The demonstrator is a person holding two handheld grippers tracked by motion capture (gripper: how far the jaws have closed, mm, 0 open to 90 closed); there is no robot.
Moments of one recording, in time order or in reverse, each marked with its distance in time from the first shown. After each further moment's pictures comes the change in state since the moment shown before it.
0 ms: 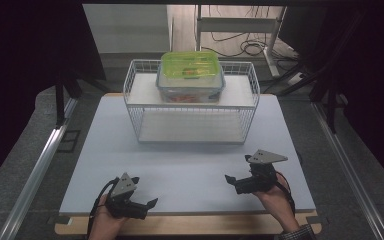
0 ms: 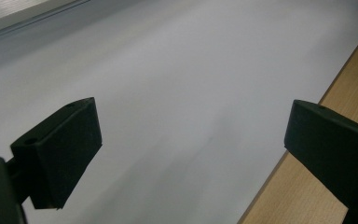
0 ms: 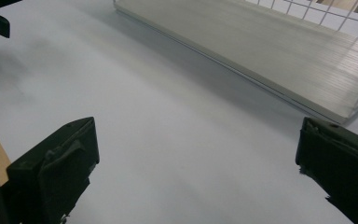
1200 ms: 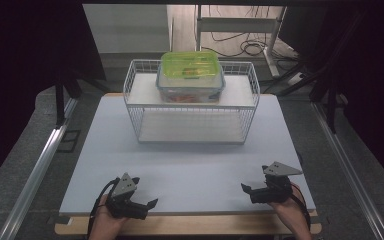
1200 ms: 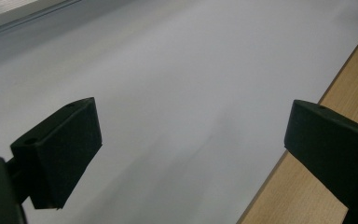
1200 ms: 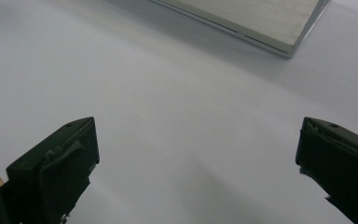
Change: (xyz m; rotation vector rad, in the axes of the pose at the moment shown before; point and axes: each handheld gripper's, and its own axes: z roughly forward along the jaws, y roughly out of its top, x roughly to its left) left arm 0.000 0.000 0.001 0.009 -0.002 0.002; right arm -0.020 -0.050 -0.020 0.045 -0.108 0.030
